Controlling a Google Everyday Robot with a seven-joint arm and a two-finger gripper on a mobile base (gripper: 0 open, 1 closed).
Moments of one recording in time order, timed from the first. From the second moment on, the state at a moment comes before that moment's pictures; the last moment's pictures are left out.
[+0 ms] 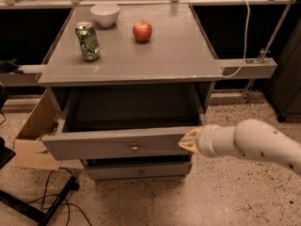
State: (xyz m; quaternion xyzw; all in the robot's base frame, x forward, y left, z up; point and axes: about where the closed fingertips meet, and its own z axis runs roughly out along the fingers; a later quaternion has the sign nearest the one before) arm 0.522 -0.125 0.637 -0.58 0.72 0.07 0.39
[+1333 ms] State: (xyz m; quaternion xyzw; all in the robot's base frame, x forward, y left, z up) arm 0.583 -0.098 0.663 -0.59 0.69 0.07 0.41
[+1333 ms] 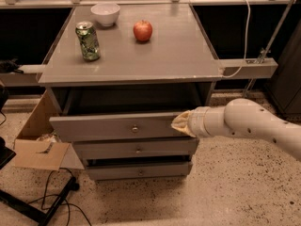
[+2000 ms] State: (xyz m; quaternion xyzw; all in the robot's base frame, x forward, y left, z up) arm 0.583 -0.098 0.663 -0.59 0.69 0.07 0.41
